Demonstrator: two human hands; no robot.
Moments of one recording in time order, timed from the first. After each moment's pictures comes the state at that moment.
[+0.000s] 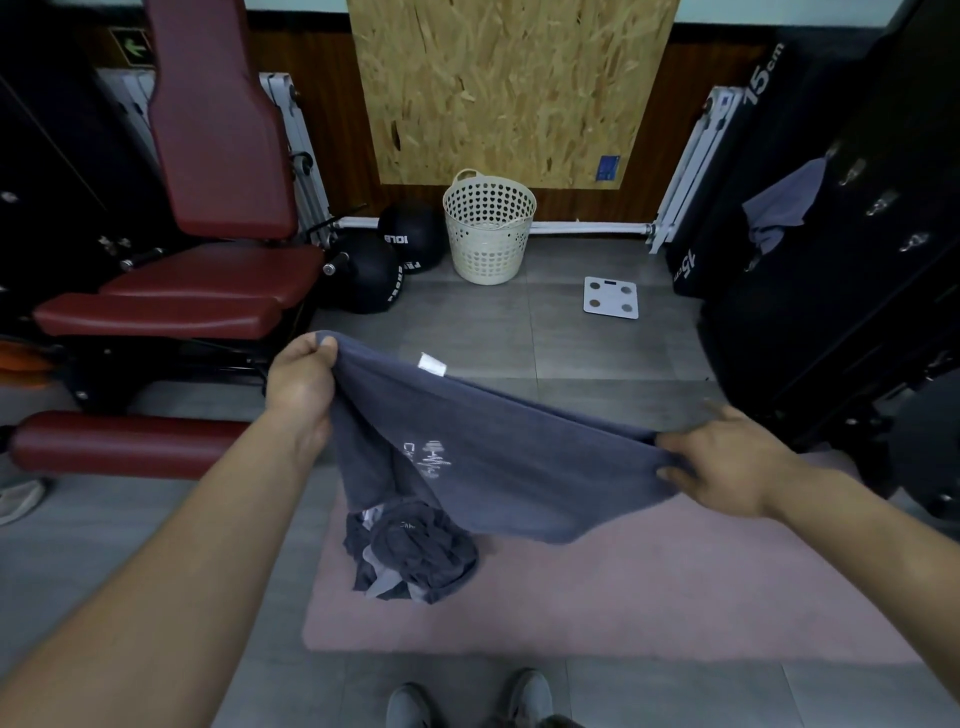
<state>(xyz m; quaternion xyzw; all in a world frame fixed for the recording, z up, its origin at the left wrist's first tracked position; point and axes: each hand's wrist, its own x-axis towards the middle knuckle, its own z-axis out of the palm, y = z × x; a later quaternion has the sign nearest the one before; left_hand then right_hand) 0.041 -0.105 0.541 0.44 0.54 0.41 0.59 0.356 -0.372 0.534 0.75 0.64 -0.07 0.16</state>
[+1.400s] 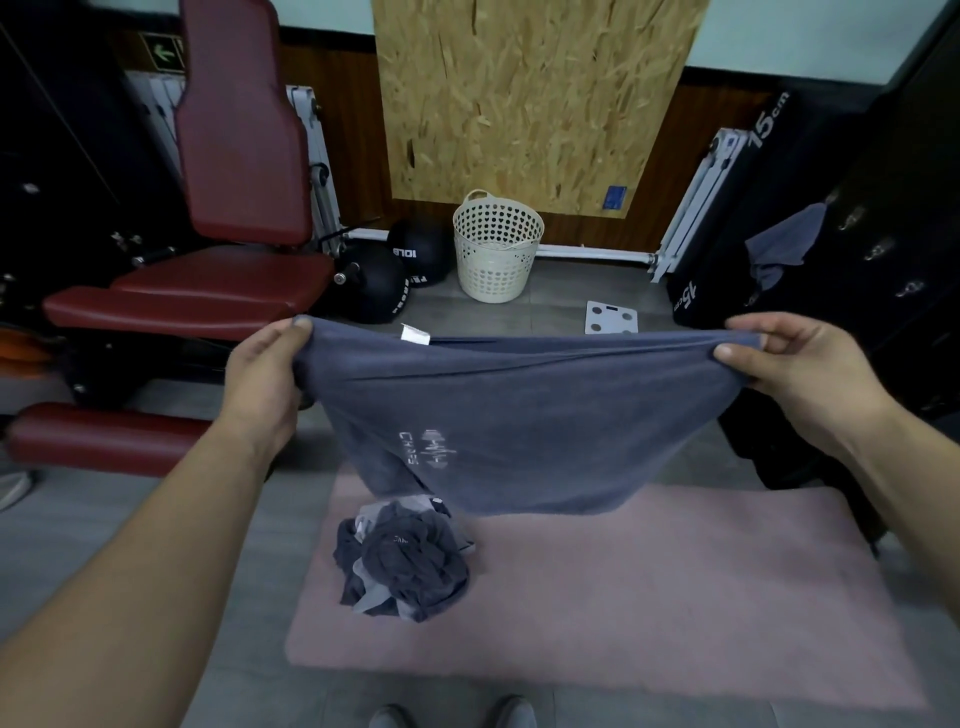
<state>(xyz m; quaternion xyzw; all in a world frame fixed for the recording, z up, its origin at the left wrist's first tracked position) -0.004 -0.079 0.551 0.44 0.45 0.49 0.60 0.383 -0.334 0.609 0.70 0.32 -0.25 -0.58</state>
